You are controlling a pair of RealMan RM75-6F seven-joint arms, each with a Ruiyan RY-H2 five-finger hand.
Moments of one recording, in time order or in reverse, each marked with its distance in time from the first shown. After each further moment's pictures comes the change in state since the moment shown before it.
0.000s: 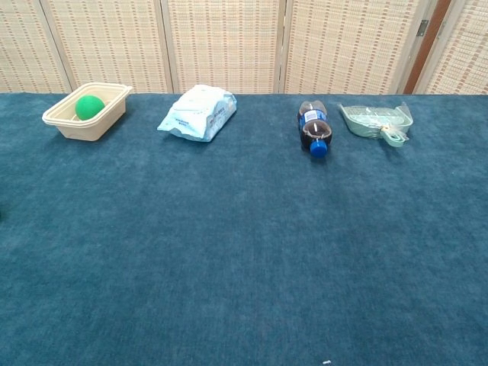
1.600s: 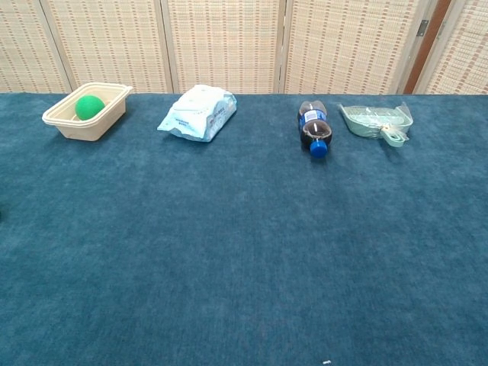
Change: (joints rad) left arm -0.072 0.174 0.131 0.198 0.119 0.024 0.699; right arm 0.021 0.104 0.020 -0.133 0.003 0.008 -0.138
